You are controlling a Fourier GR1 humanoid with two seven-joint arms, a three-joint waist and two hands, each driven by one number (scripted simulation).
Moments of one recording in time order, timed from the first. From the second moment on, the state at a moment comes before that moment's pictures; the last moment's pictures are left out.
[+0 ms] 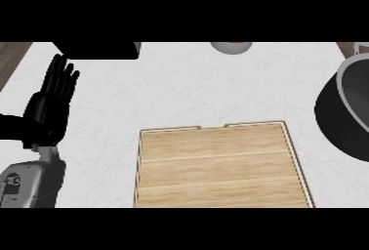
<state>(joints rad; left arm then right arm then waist) -0.27 0.18 0.12 -1.57 0.12 0.08 0.07 0.02 -0.53 -0.46 -1.82 0.60 0.04 -0.08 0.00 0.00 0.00</state>
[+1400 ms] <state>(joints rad) -0.28 0.17 0.12 -1.55 0.11 0.07 0.05 -0.49 -0.71 -0.46 -0.64 0.58 0.12 -0.68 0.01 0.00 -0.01</state>
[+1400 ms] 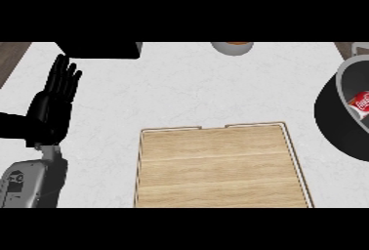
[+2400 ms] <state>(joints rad) -0.29 0.16 0.11 -1.56 0.10 0.08 0.07 -0.56 -0.91 -0.79 -0.29 0.22 0.41 -0.70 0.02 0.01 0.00</state>
